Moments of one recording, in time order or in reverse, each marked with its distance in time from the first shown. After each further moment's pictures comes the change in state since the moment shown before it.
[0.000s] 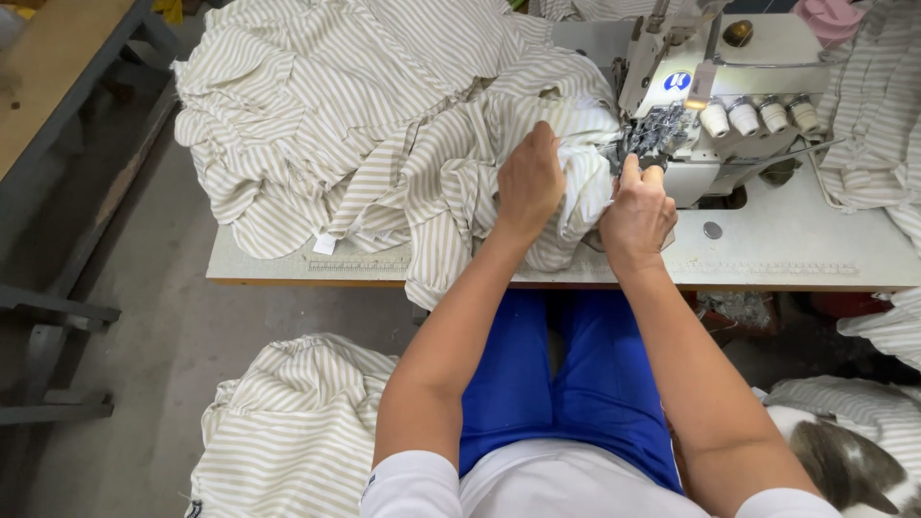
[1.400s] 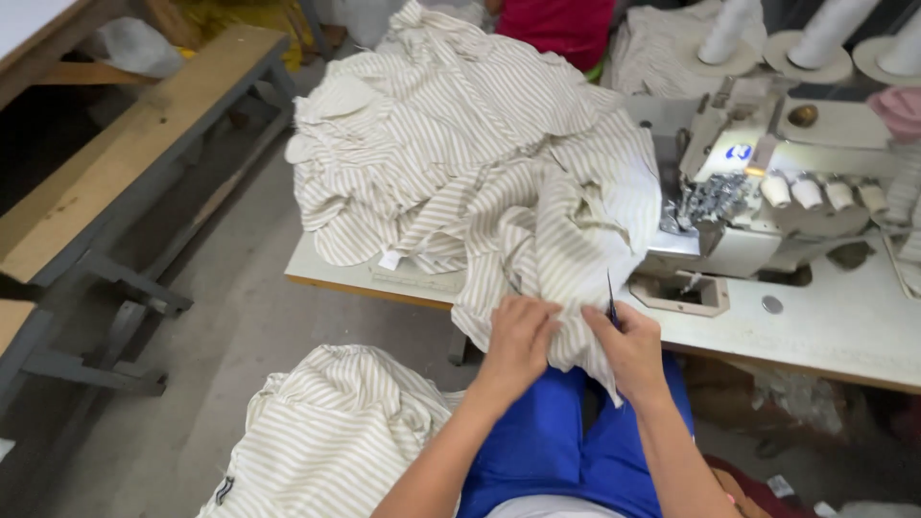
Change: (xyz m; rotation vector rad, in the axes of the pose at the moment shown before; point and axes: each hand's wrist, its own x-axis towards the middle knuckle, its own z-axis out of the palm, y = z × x) left_hand -0.148 0.004 -0.151 -0.334 -0.080 -0.019; right_hand -0.092 -0.068 -0.082 1.097 -0.573 0.552
